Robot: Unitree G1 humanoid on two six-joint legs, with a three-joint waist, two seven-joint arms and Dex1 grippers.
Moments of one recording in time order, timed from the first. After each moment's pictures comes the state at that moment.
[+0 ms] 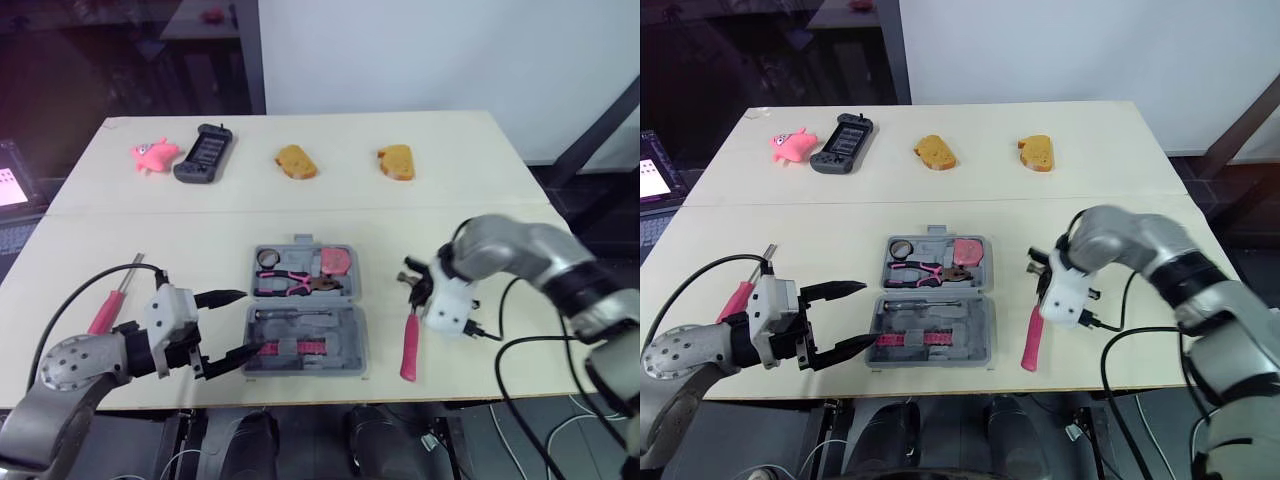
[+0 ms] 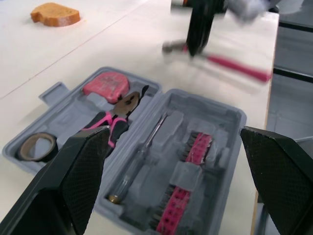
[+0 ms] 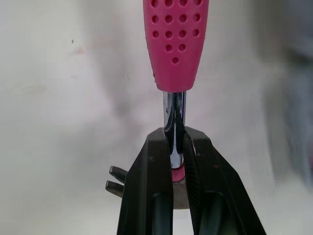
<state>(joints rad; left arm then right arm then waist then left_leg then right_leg) 0.19 0.74 0.18 -0.51 -0.52 0.28 -0.98 -0.84 -1.01 0.61 0.29 -0.20 -0.68 1.37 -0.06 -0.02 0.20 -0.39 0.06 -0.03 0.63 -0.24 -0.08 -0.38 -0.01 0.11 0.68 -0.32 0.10</state>
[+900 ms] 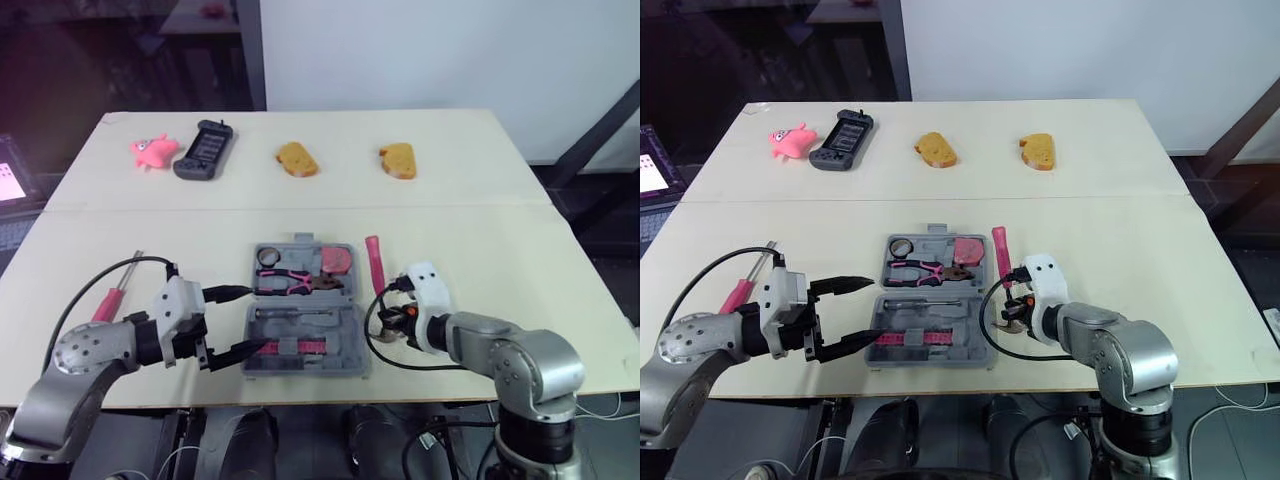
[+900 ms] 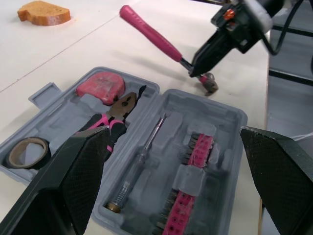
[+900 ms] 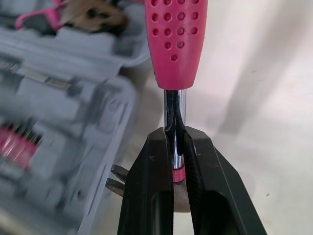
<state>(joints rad) 0.12 0.74 0.14 -0.45 -0.51 0.28 -1.02 -0.27 -0.21 -0.13 -0.59 0.40 1.61 0.15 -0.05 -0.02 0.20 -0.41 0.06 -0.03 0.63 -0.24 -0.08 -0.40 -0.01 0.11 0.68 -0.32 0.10</state>
